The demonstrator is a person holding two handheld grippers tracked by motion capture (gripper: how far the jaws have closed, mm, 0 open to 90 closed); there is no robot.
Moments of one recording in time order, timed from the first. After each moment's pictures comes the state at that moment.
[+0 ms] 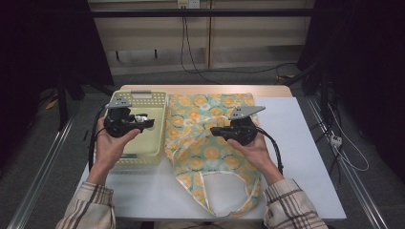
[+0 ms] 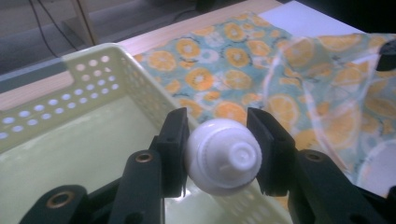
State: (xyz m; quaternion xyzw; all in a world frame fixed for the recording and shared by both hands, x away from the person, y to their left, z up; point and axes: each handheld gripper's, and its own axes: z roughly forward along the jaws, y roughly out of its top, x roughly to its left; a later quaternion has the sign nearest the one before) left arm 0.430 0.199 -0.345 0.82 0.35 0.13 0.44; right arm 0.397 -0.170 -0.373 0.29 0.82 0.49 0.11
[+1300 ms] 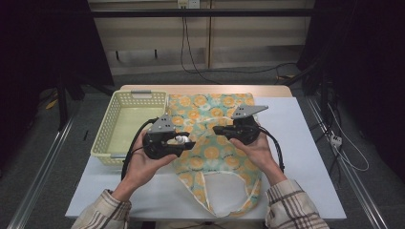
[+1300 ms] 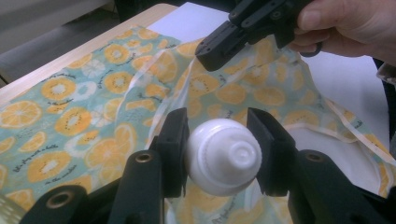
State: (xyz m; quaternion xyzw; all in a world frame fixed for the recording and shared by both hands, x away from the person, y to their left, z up) left arm 0.369 0.098 -0.342 0.85 0.21 0.09 0.47; right arm 0.396 -0.176 -0.370 0.30 0.82 0.48 0.12
